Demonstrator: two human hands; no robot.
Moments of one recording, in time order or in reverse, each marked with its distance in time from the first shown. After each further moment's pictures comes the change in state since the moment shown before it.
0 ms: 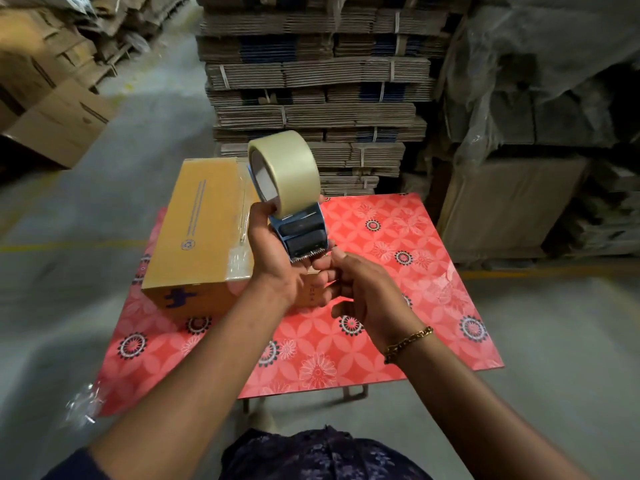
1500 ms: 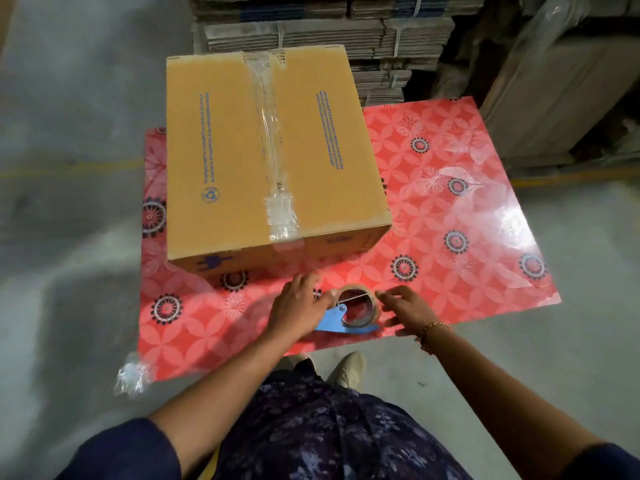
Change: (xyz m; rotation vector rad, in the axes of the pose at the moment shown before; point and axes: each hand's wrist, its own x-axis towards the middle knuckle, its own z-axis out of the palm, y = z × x) left_hand 0.038 -0.101 -0.253 1.616 -0.102 -0.265; right_hand 0.078 0.216 -0.048 -0.547 0.396 0.733
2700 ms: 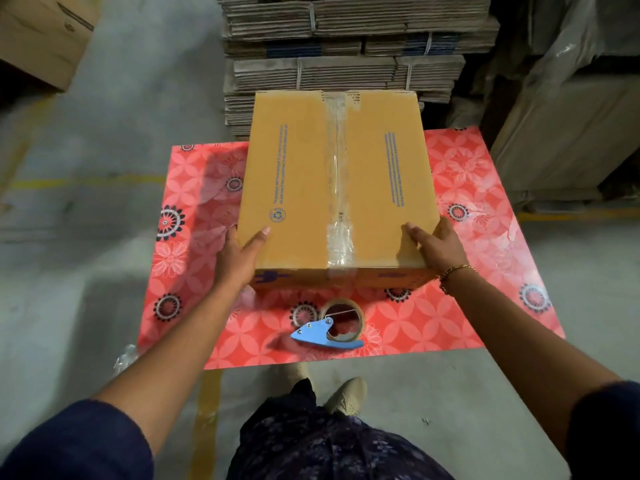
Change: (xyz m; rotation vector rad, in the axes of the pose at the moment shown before) left_hand 0.026 -0.012 -0.096 -0.467 0.516 -0.331; right_hand 0.041 -0.090 -0.106 0.127 0.288 -0.381
